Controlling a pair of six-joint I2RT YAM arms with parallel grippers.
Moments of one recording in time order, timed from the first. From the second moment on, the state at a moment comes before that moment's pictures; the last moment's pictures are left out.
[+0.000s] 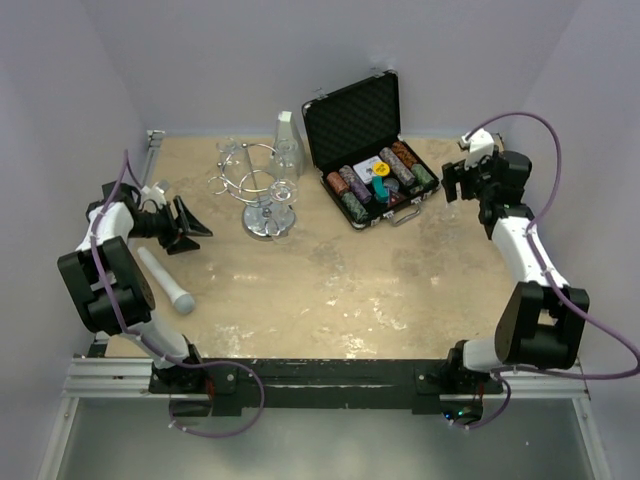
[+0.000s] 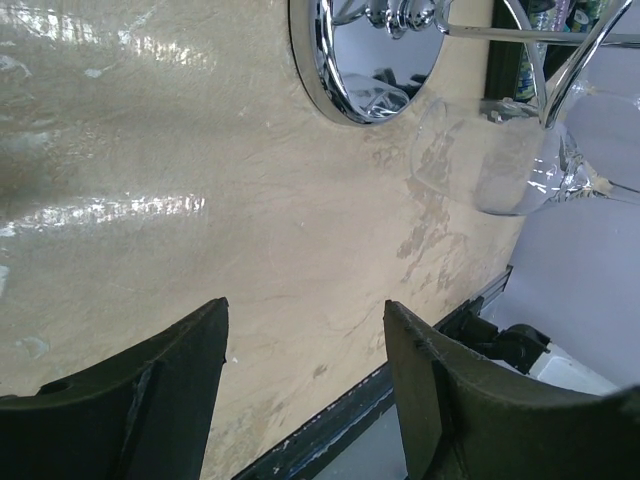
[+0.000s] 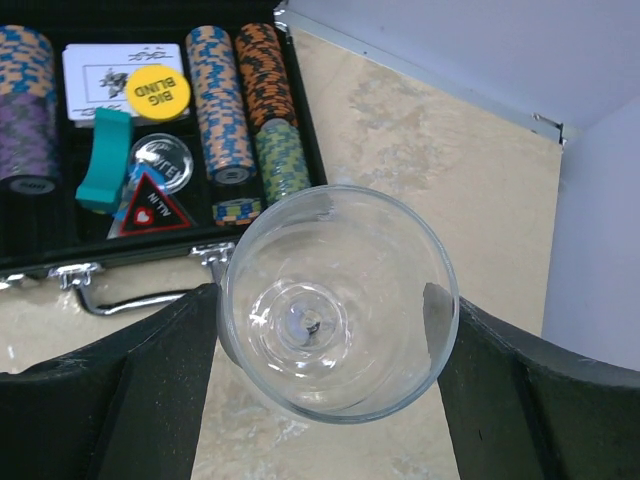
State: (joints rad) left arm 0.44 1.67 1.15 -0.86 0.84 -0.04; right arm -0.14 1.39 1.03 -0.02 -0.31 -0.38
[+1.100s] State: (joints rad) left arm 0.45 1.65 1.11 -0.81 0.84 -0.01; right arm -0.24 1.72 1.18 0.20 -0.28 -0.23
